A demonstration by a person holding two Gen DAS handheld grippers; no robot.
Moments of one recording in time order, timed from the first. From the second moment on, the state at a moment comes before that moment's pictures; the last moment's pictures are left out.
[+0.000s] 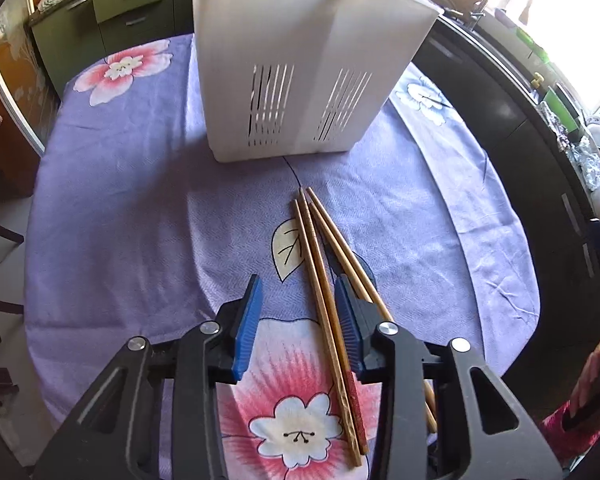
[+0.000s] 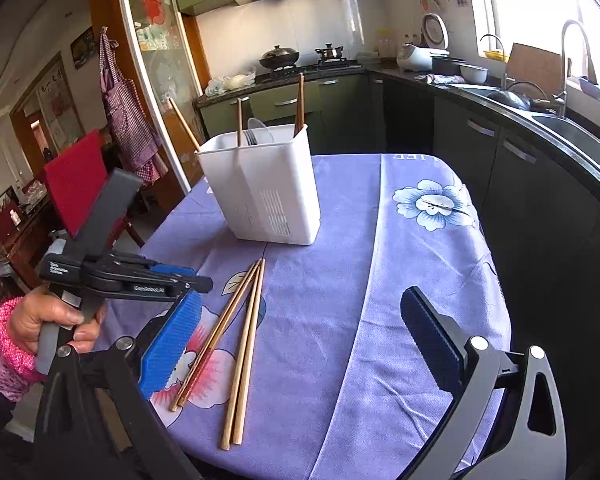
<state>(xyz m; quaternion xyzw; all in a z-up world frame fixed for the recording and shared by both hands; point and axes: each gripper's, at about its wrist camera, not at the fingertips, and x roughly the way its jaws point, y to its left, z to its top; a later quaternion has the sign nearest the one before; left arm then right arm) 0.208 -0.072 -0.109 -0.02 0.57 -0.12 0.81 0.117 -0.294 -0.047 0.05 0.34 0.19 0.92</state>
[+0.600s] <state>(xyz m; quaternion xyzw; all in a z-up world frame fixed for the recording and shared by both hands) 0.236 -0.092 -0.141 0.01 0.60 -0.08 0.80 0.127 -0.313 -0.072 0.10 0.36 0.19 0.91</state>
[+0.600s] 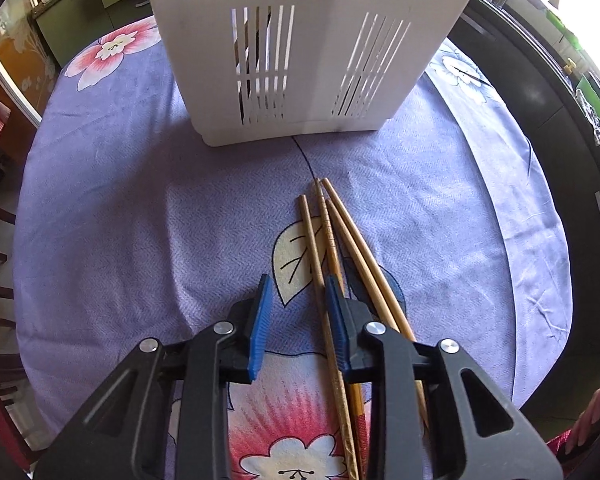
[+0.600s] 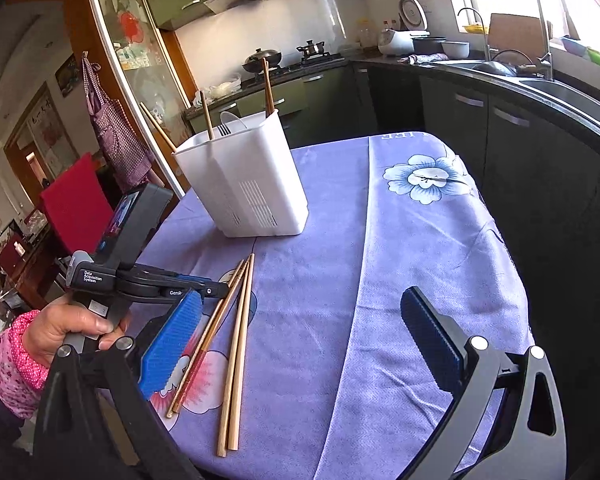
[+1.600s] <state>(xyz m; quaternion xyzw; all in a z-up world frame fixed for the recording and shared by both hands) 0.140 -0.013 -0.026 -0.01 0.40 -0.08 0.91 0.236 -0.200 -0.138 0.01 0.53 0.25 0.81</state>
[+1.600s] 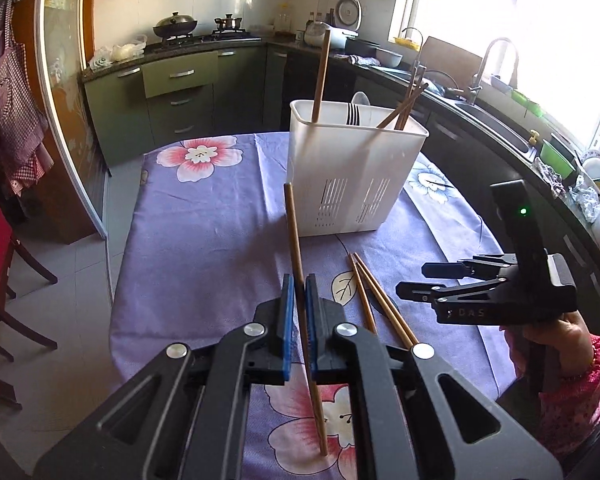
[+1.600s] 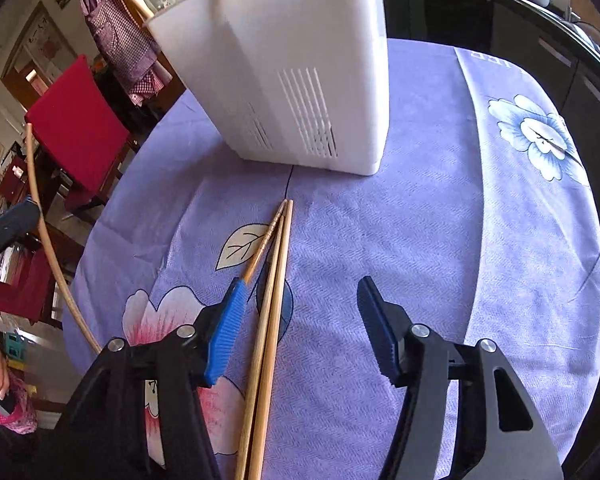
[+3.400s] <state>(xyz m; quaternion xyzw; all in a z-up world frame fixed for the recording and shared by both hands) 0.238 0.006 -0.137 0.00 0.60 0.01 0.80 0.240 -0.145 -0.161 -0.11 0.55 0.23 0.79</state>
